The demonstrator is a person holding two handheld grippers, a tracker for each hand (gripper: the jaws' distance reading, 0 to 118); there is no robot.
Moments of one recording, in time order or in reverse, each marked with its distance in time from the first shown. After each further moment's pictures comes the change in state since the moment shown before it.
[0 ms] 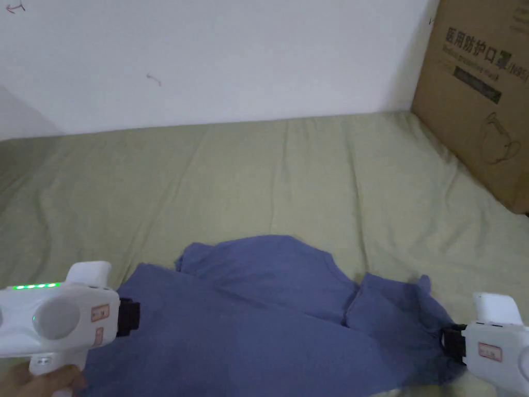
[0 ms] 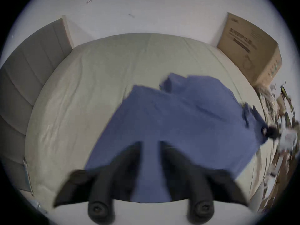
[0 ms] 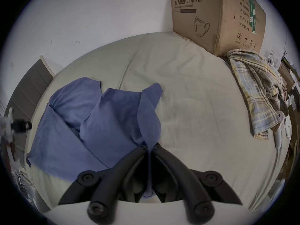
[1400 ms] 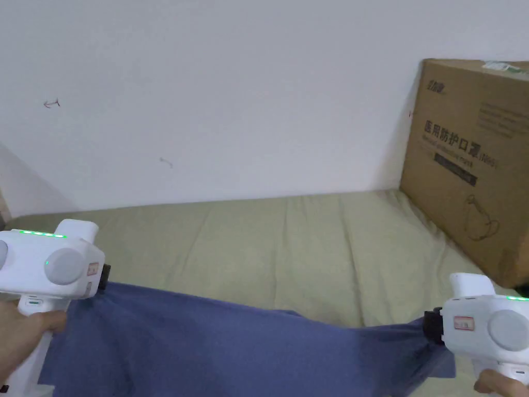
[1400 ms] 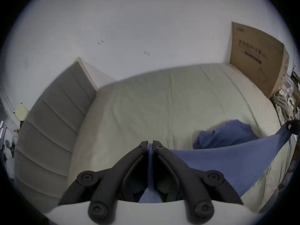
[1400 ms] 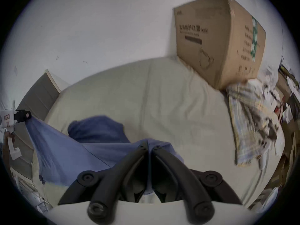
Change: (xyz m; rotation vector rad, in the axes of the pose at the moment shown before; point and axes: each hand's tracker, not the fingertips) left arm -0.018 0.120 0.104 0.246 0.247 -0.175; right arm -0.055 0.120 0.072 0.156 0.011 0.019
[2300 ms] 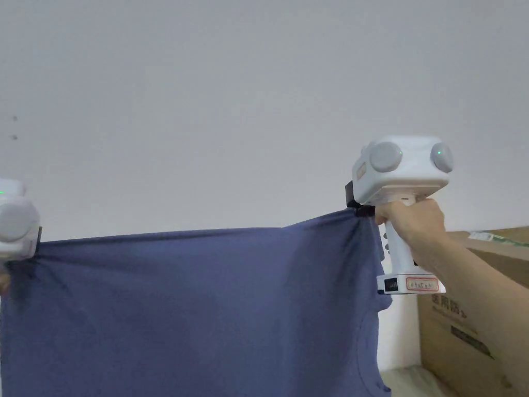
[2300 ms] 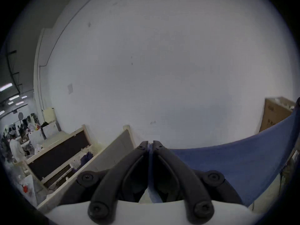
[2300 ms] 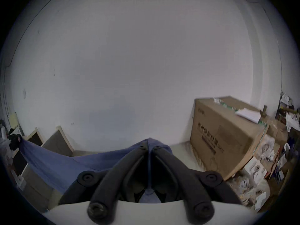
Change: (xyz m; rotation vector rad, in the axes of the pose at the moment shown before) left arm -0.122 0.262 0.138 0.519 0.285 0.199; right arm -0.168 0.406 0.154 0.497 0.012 0.056
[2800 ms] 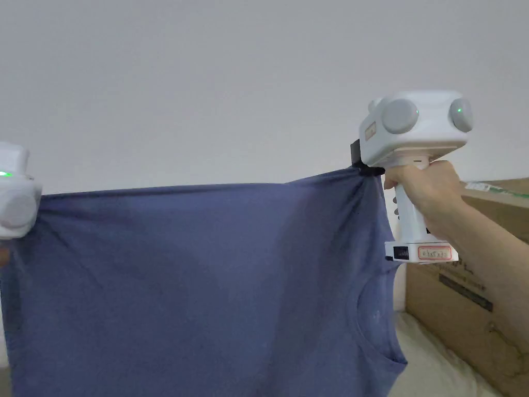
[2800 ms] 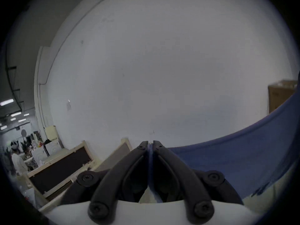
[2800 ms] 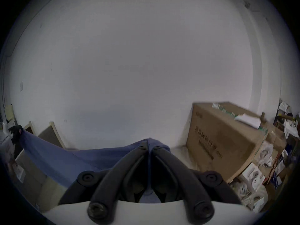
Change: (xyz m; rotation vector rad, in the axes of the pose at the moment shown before) left arm 0.065 -0.086 -0.078 0.038 0.039 -0.170; right arm 0.021 -0.071 -0.059 -0.061 -0.013 0.043
